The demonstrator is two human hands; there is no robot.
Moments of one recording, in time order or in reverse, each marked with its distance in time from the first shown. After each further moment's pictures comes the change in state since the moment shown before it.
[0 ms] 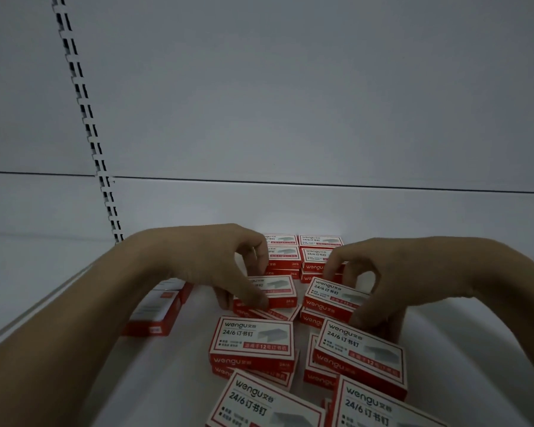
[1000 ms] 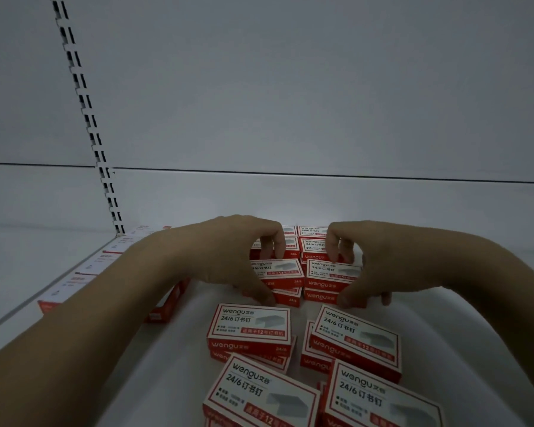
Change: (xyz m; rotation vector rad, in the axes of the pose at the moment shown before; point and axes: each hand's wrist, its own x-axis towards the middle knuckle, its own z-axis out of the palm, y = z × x) left_hand 0.004 0.005 0.016 0.206 0.213 0.085; right_hand 0.011 0.002 0.007 -0.231 0.231 -0.034
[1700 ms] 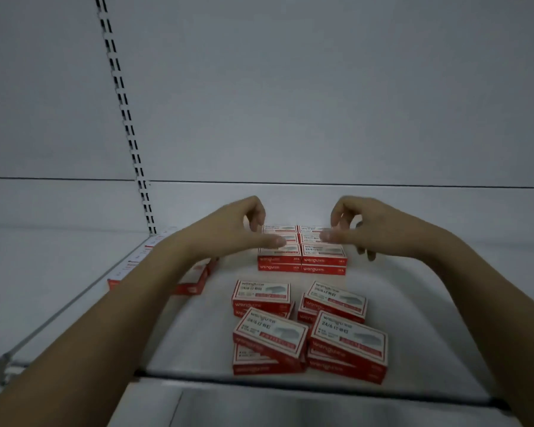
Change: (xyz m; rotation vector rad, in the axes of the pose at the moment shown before) left_hand -0.031 0.010 -0.012 -0.310 0.264 -0.075; right_hand -0.022 -0.004 -0.010 0.193 0.321 -0.095
